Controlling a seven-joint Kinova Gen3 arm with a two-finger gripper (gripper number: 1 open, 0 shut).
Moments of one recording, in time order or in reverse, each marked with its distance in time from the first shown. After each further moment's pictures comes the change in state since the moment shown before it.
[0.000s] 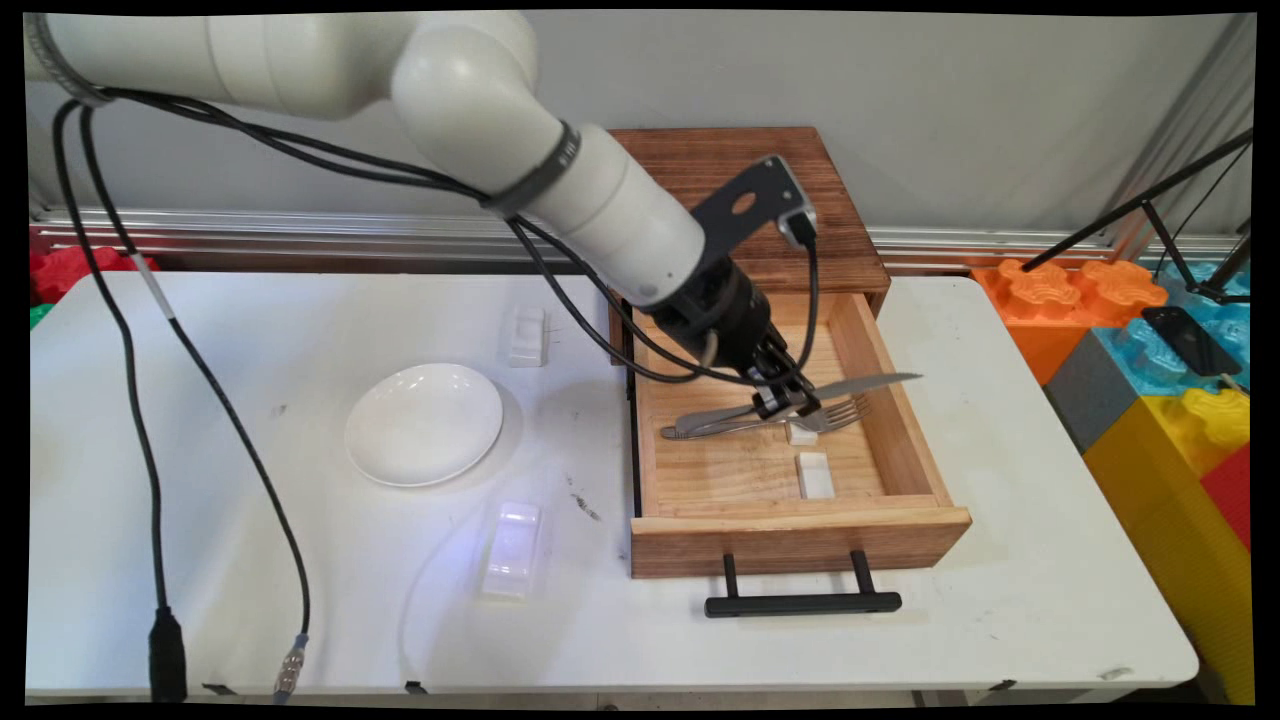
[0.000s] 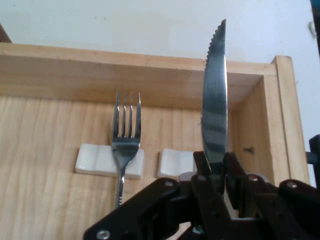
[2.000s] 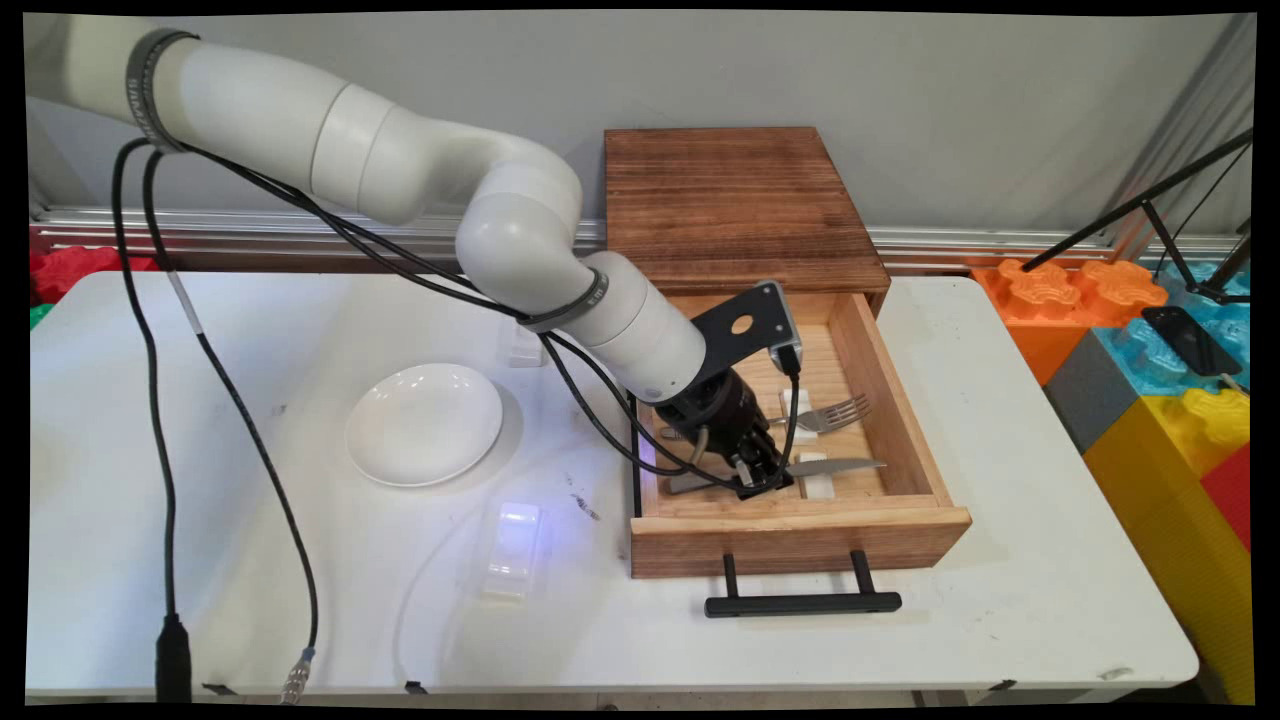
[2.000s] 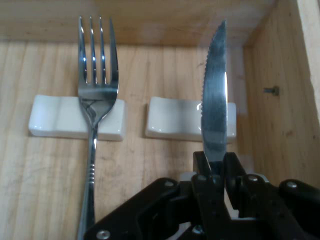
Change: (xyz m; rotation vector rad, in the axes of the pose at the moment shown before) arm -0.053 0.005 0.076 -0.011 -0.076 0.053
